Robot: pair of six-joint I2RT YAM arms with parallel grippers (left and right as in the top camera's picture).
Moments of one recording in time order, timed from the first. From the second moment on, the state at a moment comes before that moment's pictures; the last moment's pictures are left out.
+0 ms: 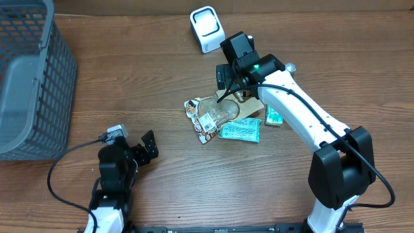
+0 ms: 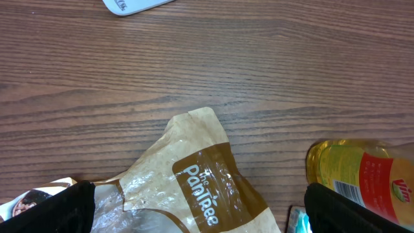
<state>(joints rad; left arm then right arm) 0.00 0.95 0.12 0.25 0.03 -0.39 0.49 1.92 1.62 -0.78 0.26 0.36</state>
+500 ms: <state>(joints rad) 0.00 0.77 0.02 0.28 0.03 -0.39 0.49 1.92 1.62 -0.78 0.26 0.36</state>
